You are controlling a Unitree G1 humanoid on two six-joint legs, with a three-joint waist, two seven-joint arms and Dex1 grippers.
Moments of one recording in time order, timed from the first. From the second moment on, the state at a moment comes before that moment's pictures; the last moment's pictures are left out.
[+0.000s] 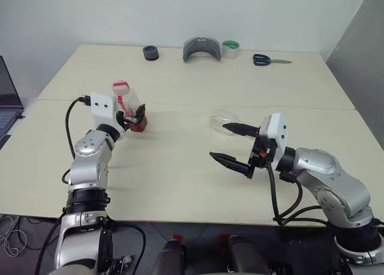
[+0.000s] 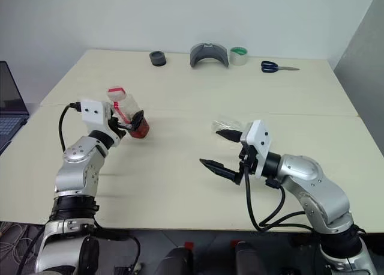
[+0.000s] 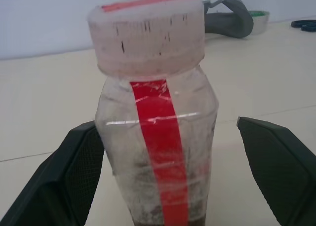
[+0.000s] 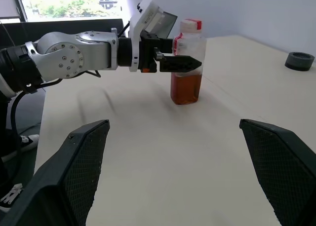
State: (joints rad) left arm -0.56 0.46 0.22 0.31 -0.20 0.21 -0.38; right arm -0.34 -0.53 0.11 -0.54 0.56 0.58 0.70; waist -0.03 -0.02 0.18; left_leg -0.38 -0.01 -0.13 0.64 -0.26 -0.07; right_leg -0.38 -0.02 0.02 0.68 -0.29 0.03
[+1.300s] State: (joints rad) left arm -0.70 0.48 0.20 0.52 -0.16 0.13 -0.42; right arm -0.37 -0.51 0.12 -0.52 0.53 0.58 0.71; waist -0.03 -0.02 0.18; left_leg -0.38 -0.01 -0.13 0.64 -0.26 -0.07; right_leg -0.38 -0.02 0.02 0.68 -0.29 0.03
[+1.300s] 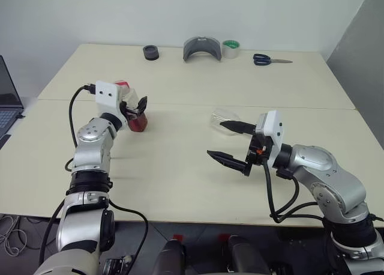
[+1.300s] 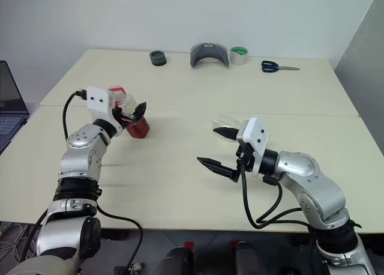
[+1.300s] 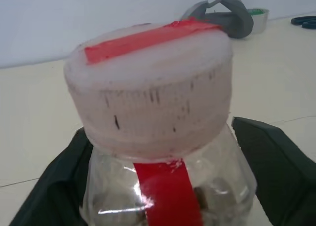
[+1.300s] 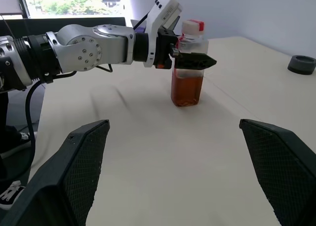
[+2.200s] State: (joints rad) left arm -0.60 0.37 0.06 0.23 -0.34 0.30 -0.73; right arm -0.33 -0.54 -0.01 -0.61 0.57 0.65 0.62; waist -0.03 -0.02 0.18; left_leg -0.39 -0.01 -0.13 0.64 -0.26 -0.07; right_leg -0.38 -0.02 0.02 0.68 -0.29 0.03
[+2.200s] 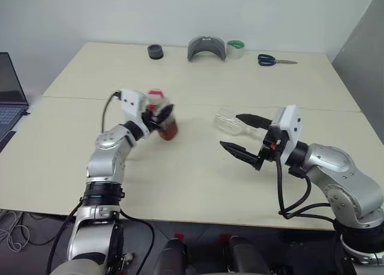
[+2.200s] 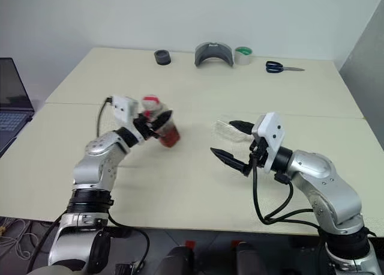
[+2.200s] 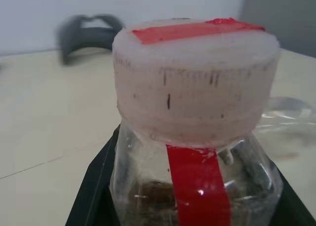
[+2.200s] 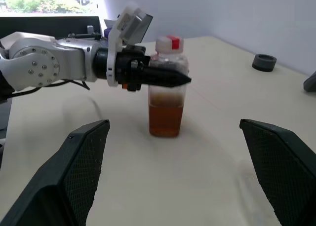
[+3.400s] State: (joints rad) left arm -0.73 0.32 -0.13 0.37 -0.28 0.17 -1.14; right arm -0.60 -0.32 0.20 -0.46 0.37 0.83 0.34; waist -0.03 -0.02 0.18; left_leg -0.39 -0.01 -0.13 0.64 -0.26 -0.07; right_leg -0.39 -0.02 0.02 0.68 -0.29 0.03
